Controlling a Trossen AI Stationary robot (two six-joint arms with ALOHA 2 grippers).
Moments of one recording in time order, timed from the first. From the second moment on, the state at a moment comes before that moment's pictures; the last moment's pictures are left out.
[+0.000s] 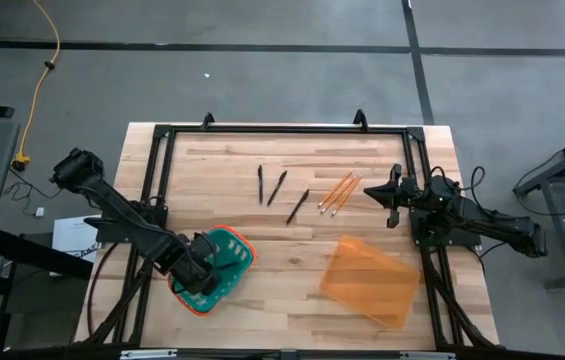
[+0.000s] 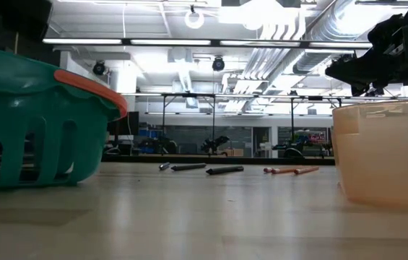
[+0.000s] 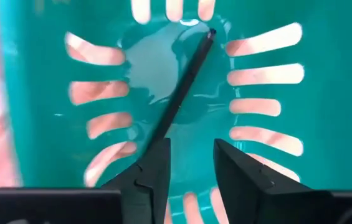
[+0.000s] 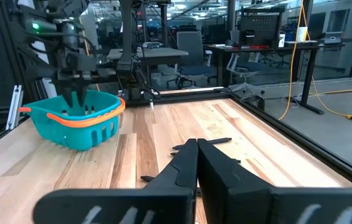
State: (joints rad) left arm -0.57 1.38 0.90 -0.88 -0.20 -1.46; right arm -0.32 0.03 0.01 0.02 -0.16 0.02
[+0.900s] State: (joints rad) left arm 0.03 1.46 1.07 -0.91 -0.12 -0.71; right arm -0.32 0.03 0.01 0.02 -0.16 0.02
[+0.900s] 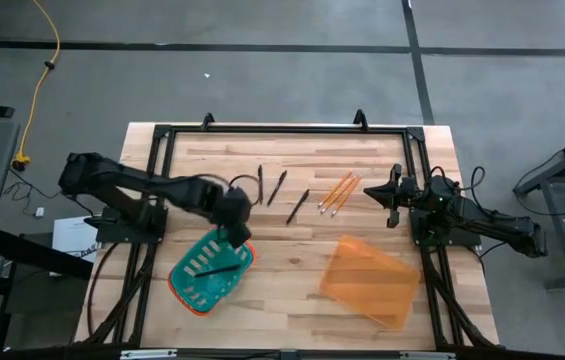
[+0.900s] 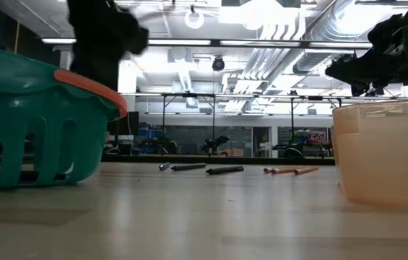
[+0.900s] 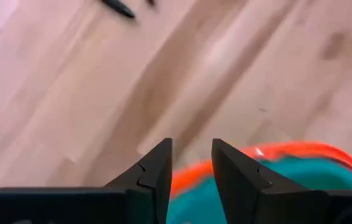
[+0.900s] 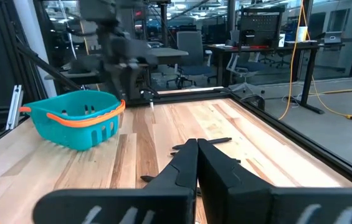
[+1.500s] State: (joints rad) left arm 0.25 1.83 1.26 -0.71 -0.01 -0.39; right arm -0.32 0.03 0.01 0.02 -0.16 0.02
